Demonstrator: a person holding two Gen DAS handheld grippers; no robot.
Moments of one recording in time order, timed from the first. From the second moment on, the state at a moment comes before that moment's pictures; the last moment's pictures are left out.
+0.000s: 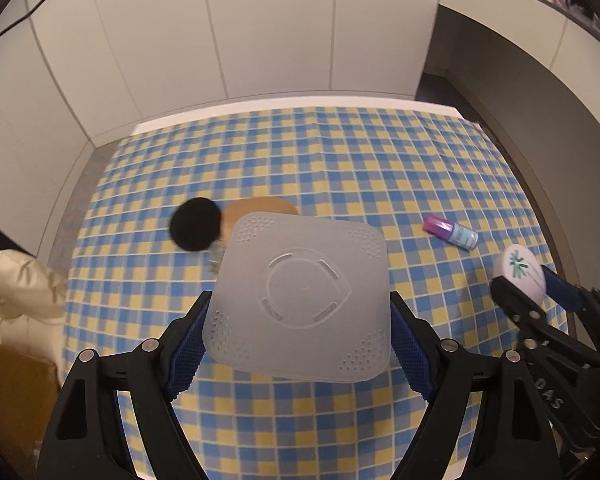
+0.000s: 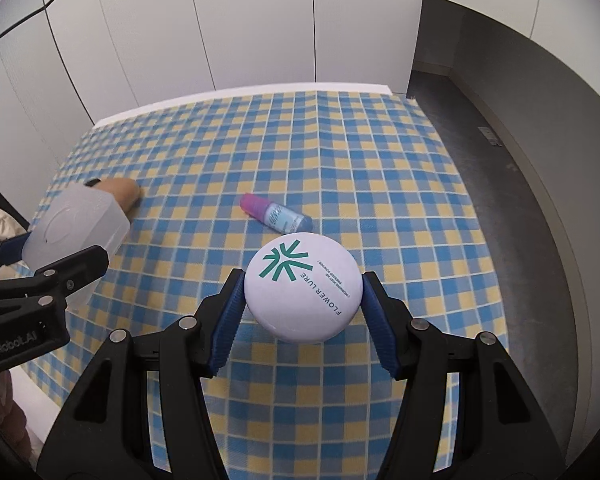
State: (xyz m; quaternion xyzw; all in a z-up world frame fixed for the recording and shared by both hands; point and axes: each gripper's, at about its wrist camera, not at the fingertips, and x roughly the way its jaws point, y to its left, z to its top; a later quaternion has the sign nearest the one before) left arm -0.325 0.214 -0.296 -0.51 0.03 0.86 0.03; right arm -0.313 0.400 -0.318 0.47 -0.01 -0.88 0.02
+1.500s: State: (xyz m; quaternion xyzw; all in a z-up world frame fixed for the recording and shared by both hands) left arm -0.231 0.123 0.058 -0.33 -0.04 0.94 -0.02; right arm -0.248 0.326 0.048 0.33 0.02 -0.94 0.03
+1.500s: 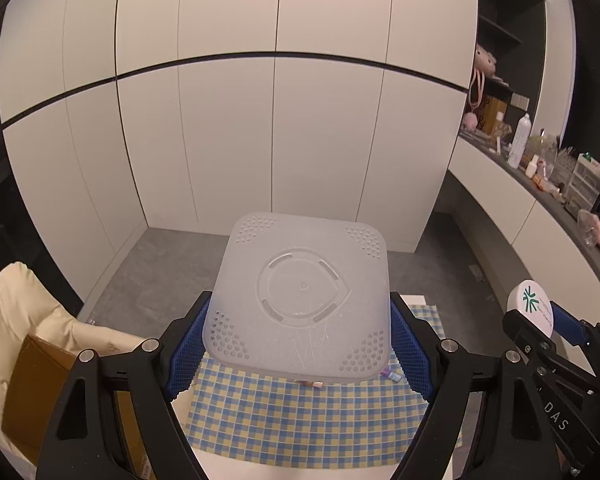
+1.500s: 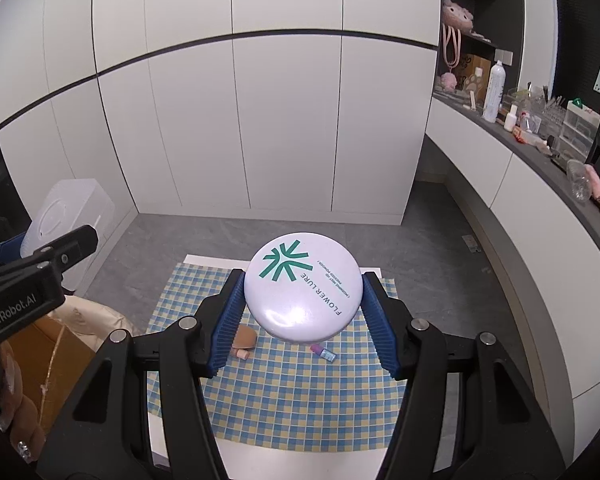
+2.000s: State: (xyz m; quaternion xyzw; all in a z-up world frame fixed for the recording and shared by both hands) left arm -0.192 0.128 0.094 -0.31 -0.03 0.95 -0.02; right arm -0.209 0.322 0.086 0.32 0.02 -0.95 0.05
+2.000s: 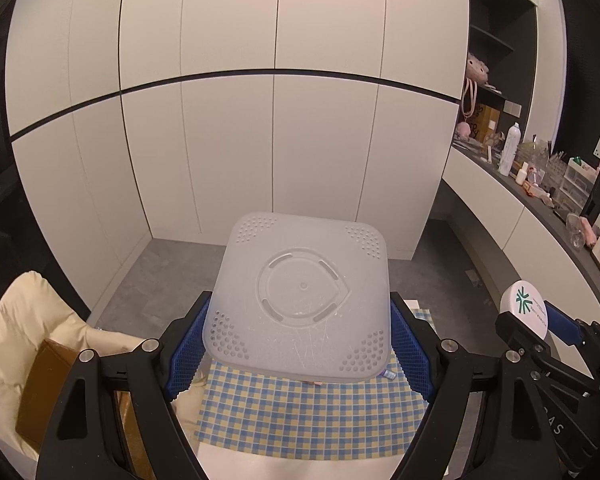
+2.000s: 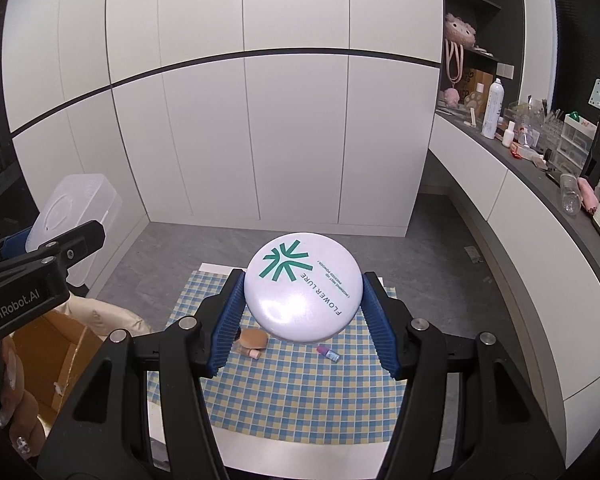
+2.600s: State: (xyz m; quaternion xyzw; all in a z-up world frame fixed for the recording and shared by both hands) left arm -0.122 0.119 0.087 -0.31 -0.02 0.95 -0.02; right arm -0.165 0.325 0.073 0.33 0.01 -0.94 0.06
